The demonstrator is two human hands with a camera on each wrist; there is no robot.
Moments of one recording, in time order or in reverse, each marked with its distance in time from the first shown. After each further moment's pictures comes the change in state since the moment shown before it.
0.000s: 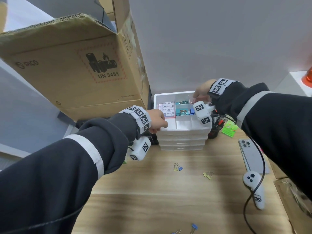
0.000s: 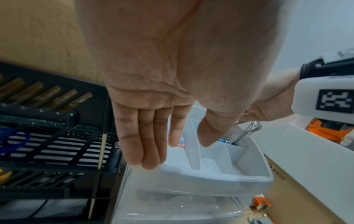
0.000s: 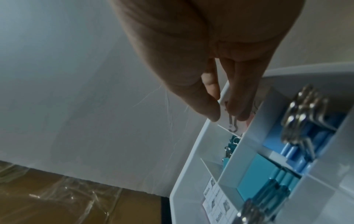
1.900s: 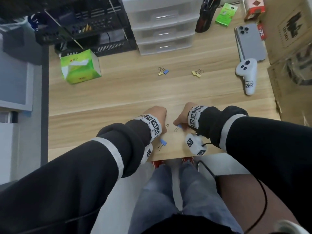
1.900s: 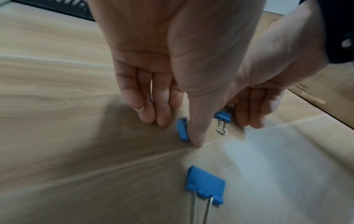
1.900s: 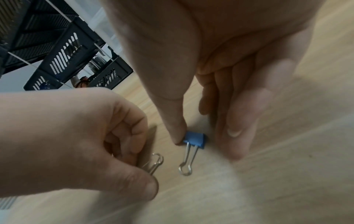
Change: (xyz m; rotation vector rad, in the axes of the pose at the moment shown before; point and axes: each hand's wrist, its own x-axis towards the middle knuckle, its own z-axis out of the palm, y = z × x) left_hand -0.069 -0.074 0.354 0.376 -0.268 0.054; right_hand -0.126 0.251 0.332 -0.375 -0.345 0.417
